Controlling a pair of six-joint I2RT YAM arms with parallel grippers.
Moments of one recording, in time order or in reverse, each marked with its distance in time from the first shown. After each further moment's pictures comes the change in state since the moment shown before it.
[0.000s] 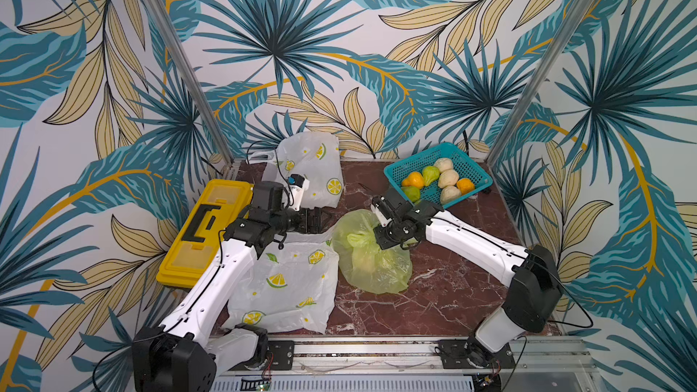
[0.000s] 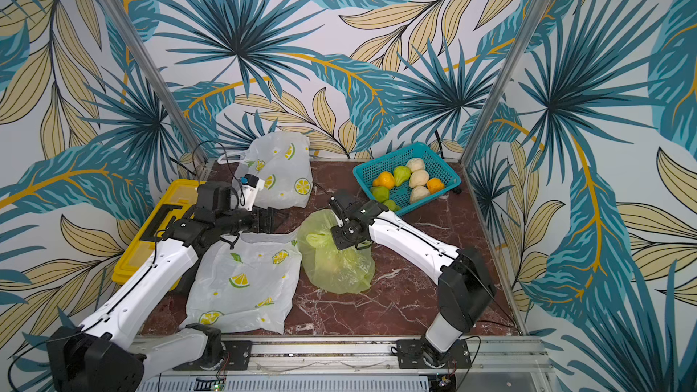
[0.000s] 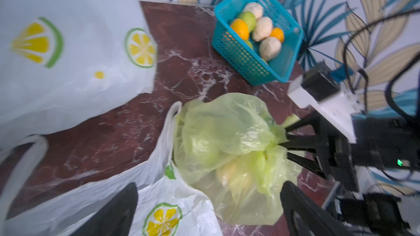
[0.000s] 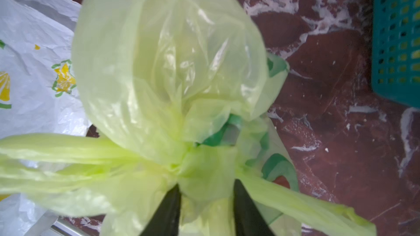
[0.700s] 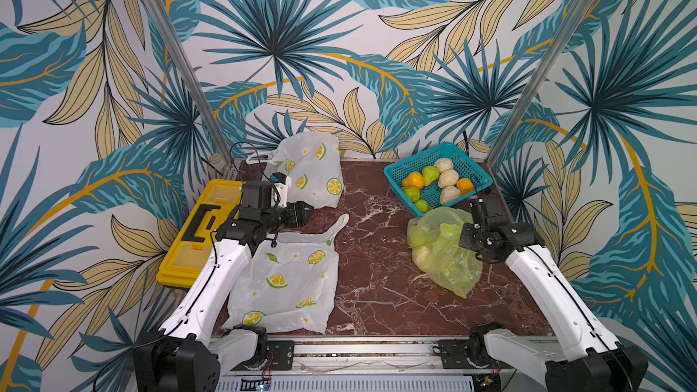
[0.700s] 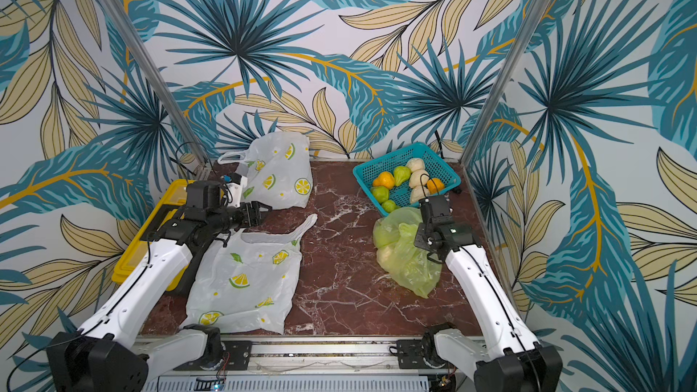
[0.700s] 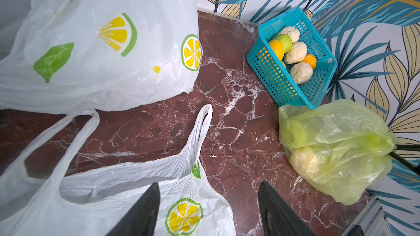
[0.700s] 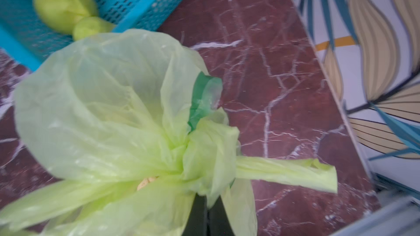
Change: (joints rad) left arm 0.054 0.002 -0.002 -0.033 -0.030 -0.075; right arm -0.587 -0.526 -0.279 -0.161 0.296 0.155
